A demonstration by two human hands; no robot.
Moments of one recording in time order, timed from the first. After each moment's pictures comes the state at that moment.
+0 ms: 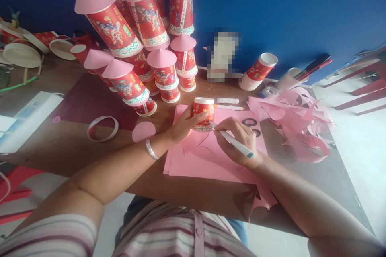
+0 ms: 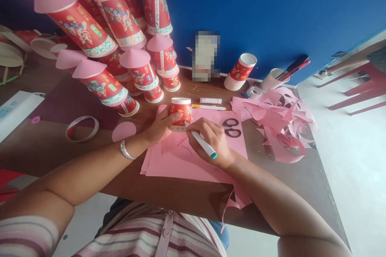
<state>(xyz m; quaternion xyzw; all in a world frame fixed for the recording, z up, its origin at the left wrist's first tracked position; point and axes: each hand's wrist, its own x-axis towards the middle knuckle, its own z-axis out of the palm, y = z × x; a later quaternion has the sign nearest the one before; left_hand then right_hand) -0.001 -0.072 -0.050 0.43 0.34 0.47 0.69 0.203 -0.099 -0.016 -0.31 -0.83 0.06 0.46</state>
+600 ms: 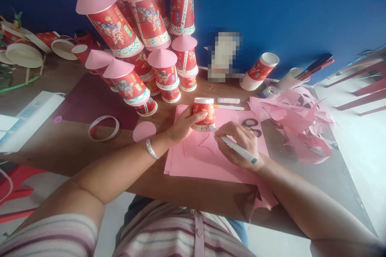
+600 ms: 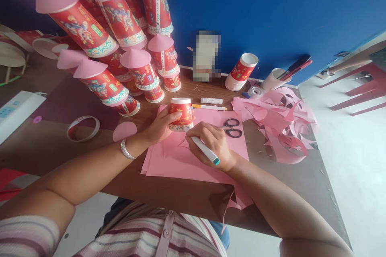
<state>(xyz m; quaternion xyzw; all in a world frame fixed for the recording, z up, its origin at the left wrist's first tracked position) -0.003 -0.072 -0.053 0.41 0.33 0.48 0.70 0.209 -0.104 -0.012 -0.27 -0.85 0.07 0.45</state>
